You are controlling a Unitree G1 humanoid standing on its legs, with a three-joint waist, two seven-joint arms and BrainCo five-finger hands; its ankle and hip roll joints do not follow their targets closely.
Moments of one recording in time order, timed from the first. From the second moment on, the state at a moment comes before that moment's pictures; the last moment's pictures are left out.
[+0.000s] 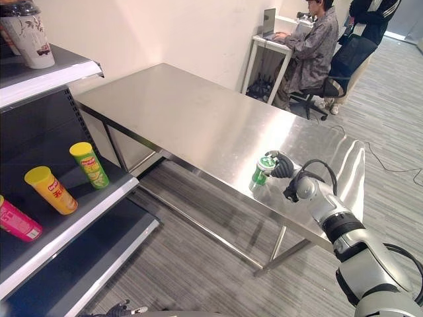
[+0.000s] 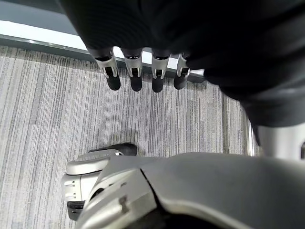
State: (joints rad) left arm 0.05 0.27 -0.35 1.28 0.09 -0.13 0.09; right arm -0.64 -0.73 0.58 0.70 -0.12 -0.07 -0.02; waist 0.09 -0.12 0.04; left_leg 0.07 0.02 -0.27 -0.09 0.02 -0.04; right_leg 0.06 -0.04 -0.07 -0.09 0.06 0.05
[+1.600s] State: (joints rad) left arm 0.07 0.25 -0.35 1.26 0.10 -0.13 0.13; right arm -0.59 -0.75 0.34 0.50 -0.29 -0.03 -0.23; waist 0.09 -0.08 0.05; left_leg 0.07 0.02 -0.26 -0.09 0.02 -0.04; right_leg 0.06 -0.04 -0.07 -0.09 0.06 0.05
